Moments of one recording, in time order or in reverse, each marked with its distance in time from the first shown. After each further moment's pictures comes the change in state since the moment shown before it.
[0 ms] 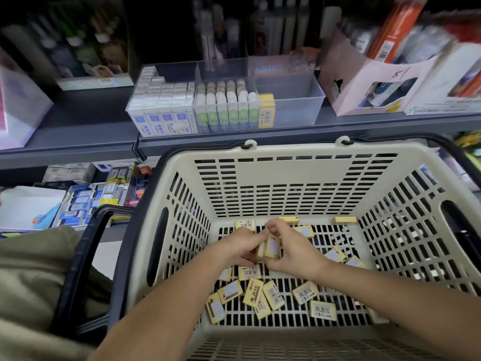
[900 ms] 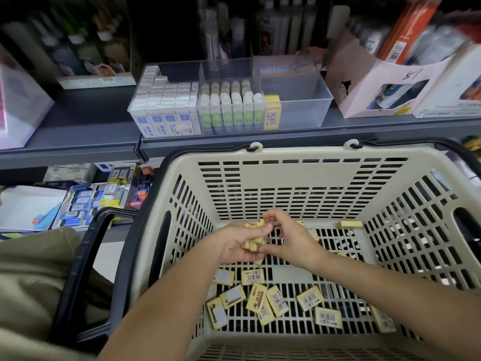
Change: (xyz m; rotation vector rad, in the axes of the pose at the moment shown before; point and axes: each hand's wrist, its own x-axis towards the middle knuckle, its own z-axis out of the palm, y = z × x) left_hand 0.006 0.002 -0.026 -0.414 -0.182 0.025; right_hand 0.026 0.000 -0.003 0.126 0.053 -0.055
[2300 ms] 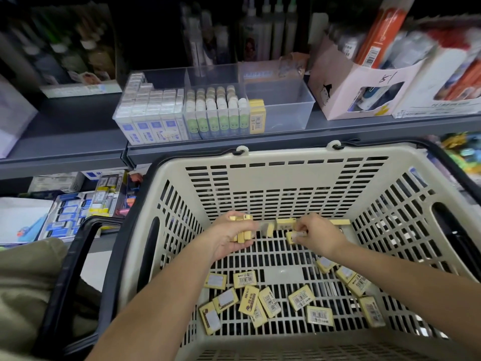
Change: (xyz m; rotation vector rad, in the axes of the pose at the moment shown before) left_hand 0.005 0.011 0.005 -0.074 0.208 0.159; right_hand -0.010 0.040 -0.056 -0.505 -0.002 0.377
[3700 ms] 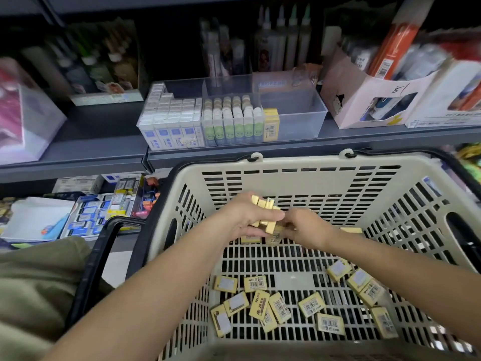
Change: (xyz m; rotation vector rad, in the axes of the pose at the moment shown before) left_hand -0.045 0.057 0.027 0.303 -0.036 0.118; right_hand 0.010 -0.059 -0.027 -0.045 -0.065 -0.374
